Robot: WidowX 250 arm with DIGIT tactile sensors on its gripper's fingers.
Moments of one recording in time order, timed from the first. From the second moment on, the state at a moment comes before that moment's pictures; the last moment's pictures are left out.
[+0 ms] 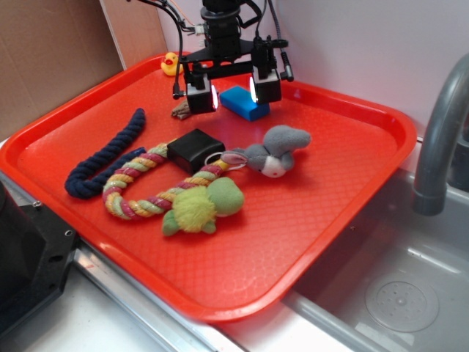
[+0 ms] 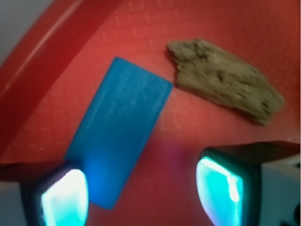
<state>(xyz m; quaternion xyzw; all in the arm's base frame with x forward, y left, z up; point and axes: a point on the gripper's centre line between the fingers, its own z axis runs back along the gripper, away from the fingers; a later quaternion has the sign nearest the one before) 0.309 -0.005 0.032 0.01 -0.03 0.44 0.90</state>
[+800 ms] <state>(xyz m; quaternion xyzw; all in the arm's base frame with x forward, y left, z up) 0.281 0.008 0.068 -0.03 -0.09 0.45 0.89</state>
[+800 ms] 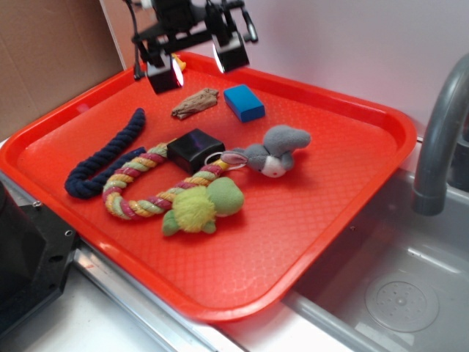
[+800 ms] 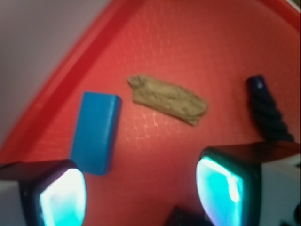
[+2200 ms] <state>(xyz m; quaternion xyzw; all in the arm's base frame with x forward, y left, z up) 0.266 0.002 0.058 0.03 0.01 0.24 0.97</state>
